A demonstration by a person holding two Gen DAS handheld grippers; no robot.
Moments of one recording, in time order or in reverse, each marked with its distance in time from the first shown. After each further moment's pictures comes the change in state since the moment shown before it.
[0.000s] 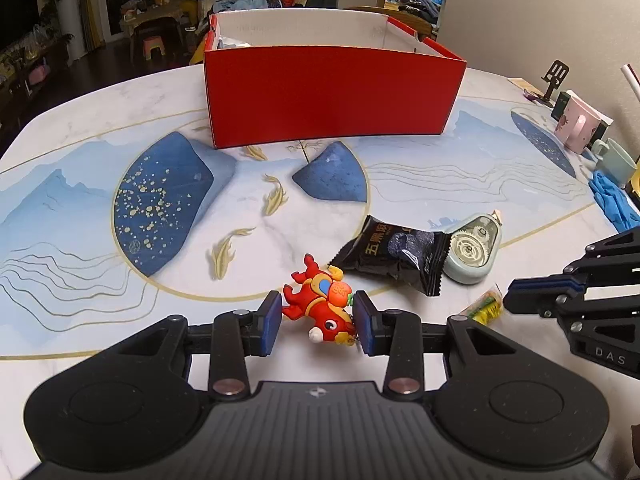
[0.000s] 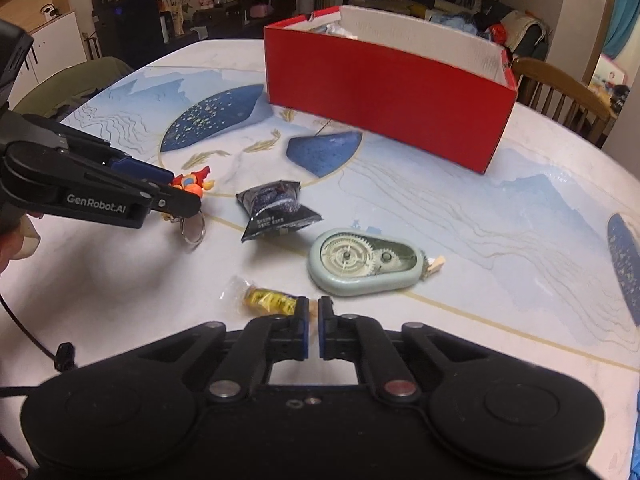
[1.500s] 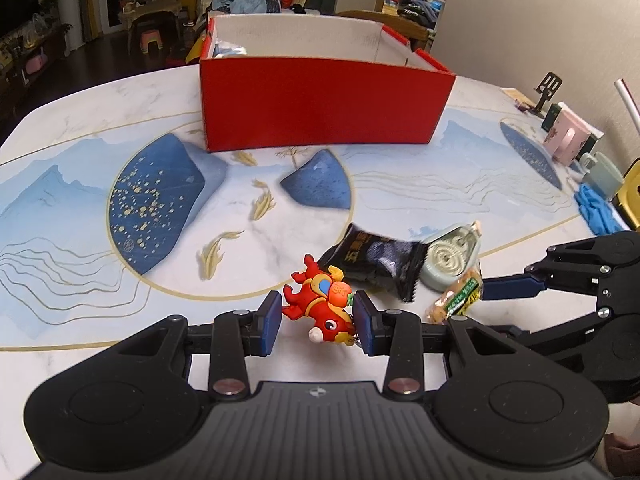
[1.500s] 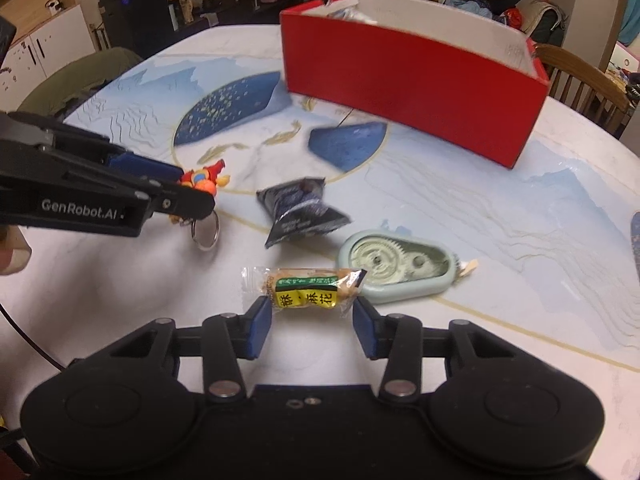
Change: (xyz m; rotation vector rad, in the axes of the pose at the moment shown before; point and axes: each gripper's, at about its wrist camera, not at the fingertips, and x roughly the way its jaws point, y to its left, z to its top) left arm -0.014 -0.005 0.008 -0.031 -0.003 -0.041; right arm 0.006 0.008 0.012 0.003 0.035 0.032
